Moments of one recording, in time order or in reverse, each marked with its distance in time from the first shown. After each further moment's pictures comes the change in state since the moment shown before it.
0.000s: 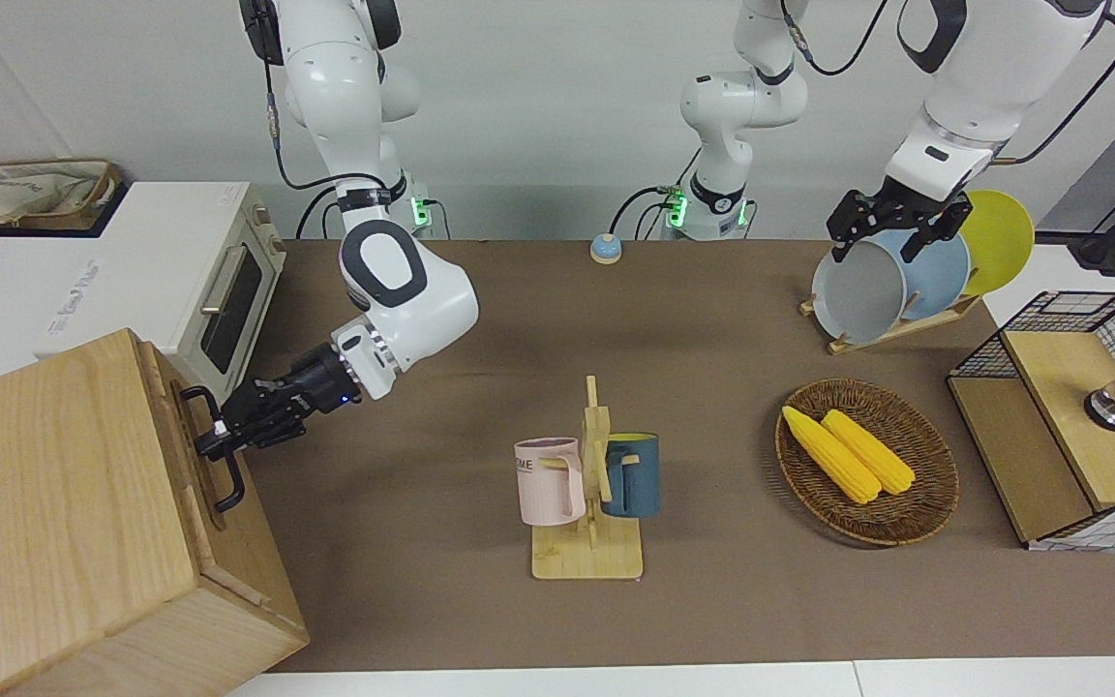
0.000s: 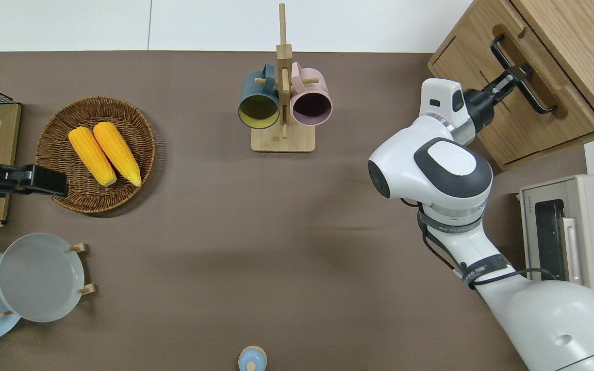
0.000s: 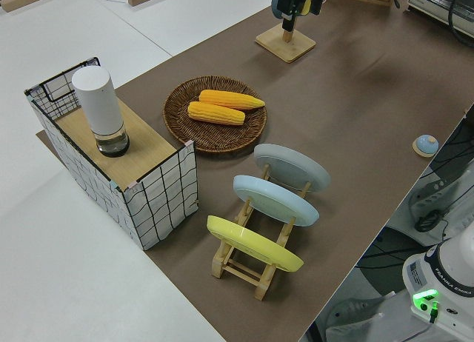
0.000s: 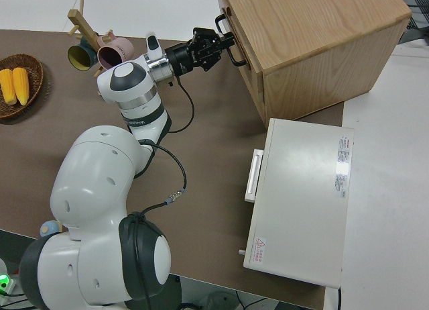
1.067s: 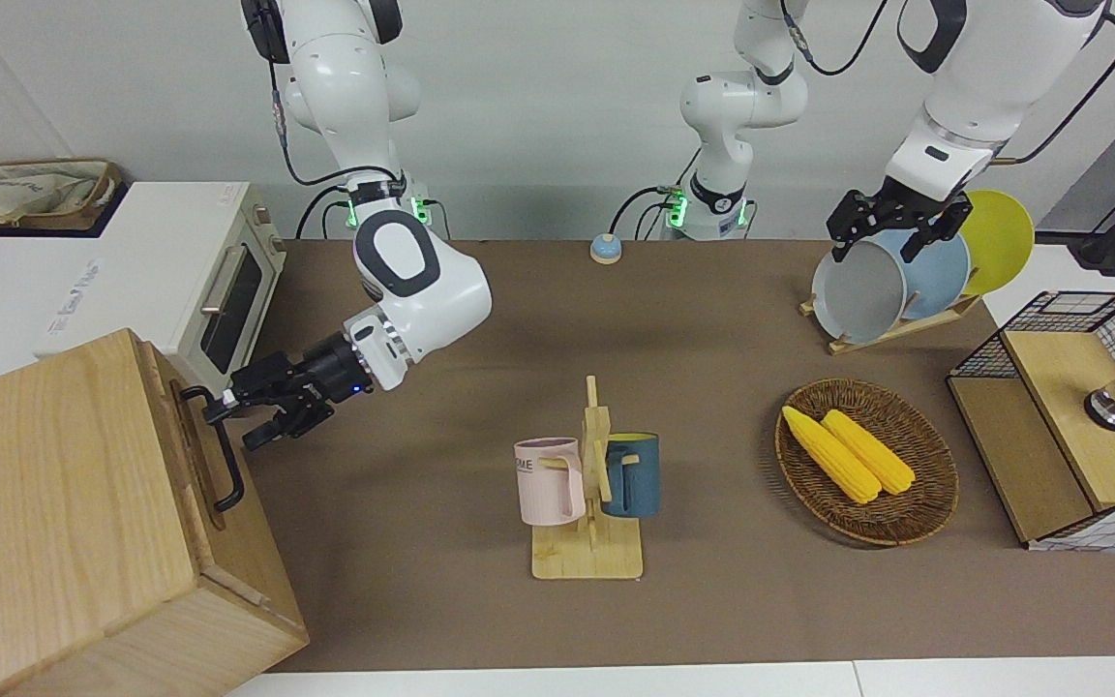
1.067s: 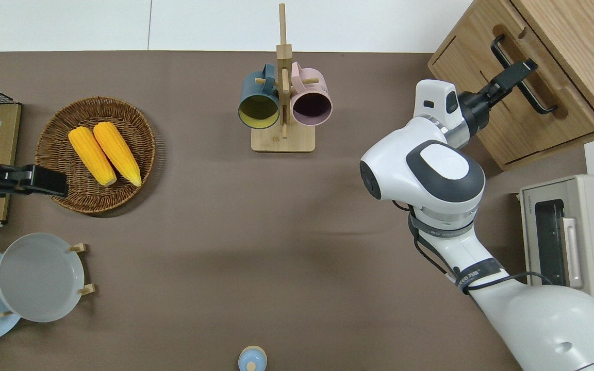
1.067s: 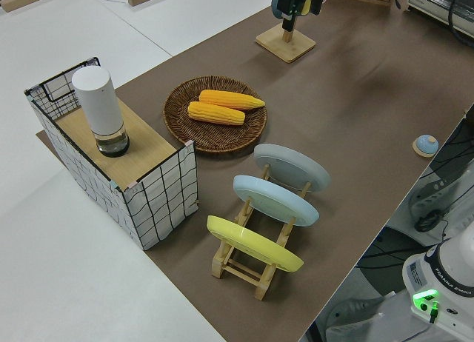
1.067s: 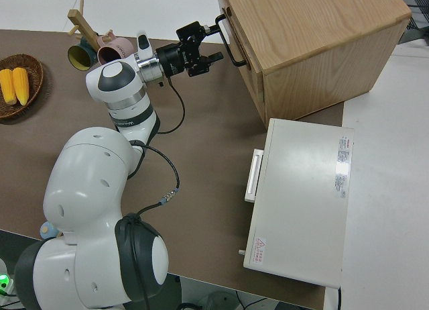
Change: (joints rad) left arm 0.000 0.000 0.000 0.000 0.000 0.000 0.000; right arm -0.011 -0.011 0.048 -0.001 0.025 -0.059 -0.031
